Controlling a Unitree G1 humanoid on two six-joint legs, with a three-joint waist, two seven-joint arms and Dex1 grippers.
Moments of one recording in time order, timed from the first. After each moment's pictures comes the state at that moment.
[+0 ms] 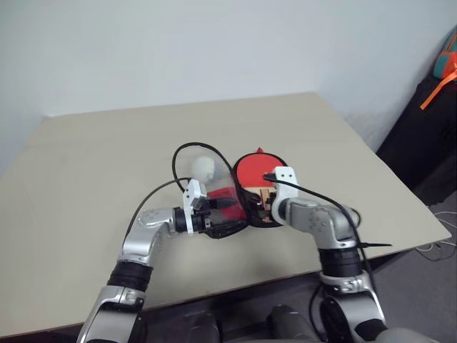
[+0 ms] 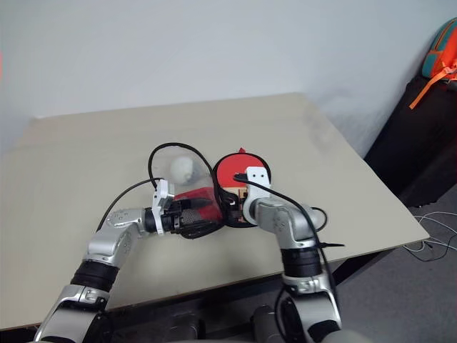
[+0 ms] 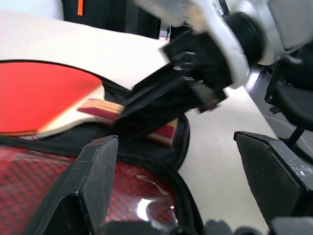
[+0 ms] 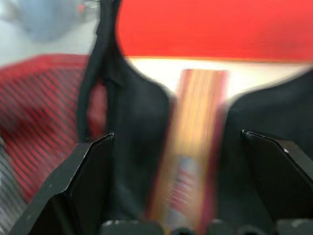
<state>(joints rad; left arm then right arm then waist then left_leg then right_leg) -0.40 0.45 -0.07 0.31 -0.41 0.27 -1.23 -0.53 -0.06 0.01 -0.18 0.37 1.29 -0.02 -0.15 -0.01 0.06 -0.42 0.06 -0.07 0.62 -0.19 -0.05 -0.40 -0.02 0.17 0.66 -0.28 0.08</state>
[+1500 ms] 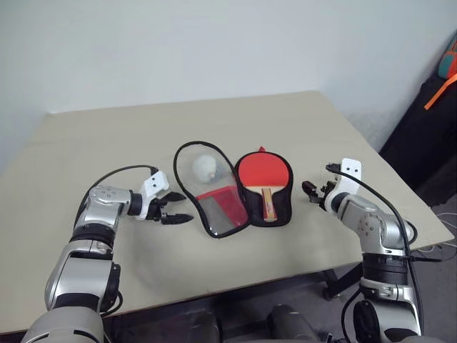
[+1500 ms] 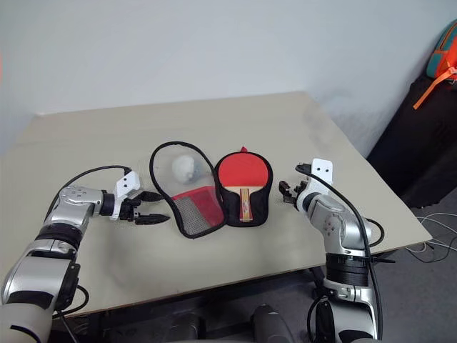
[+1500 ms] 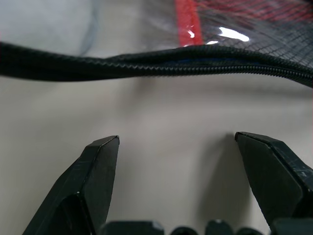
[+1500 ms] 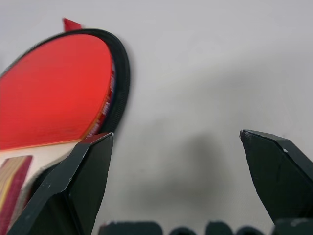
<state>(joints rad) -0.74 0.59 -0.09 1.06 -0.01 -0.17 -1.36 -0.46 -0.16 -0.23 -0.02 0.35 0.98 0.02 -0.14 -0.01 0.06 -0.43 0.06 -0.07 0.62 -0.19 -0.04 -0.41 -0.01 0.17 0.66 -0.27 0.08</state>
